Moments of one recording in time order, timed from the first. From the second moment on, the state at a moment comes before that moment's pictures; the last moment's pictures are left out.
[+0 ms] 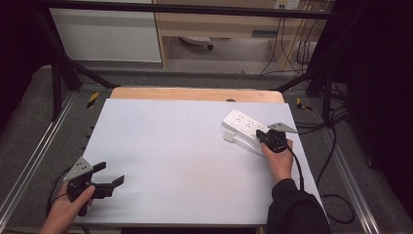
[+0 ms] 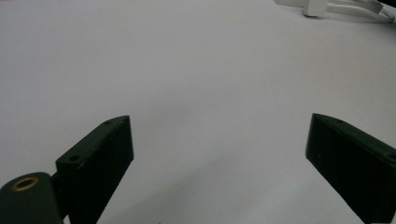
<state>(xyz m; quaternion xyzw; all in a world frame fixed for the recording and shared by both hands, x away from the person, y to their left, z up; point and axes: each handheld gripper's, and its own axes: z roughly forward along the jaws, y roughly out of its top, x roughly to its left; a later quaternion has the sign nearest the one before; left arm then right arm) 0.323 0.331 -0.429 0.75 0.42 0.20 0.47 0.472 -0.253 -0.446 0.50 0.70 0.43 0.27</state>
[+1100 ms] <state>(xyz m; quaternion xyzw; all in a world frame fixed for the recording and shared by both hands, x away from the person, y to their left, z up) 0.323 0.332 -0.429 0.75 0.43 0.19 0.46 0.466 -0.232 -0.400 0.47 0.70 0.48 0.25</state>
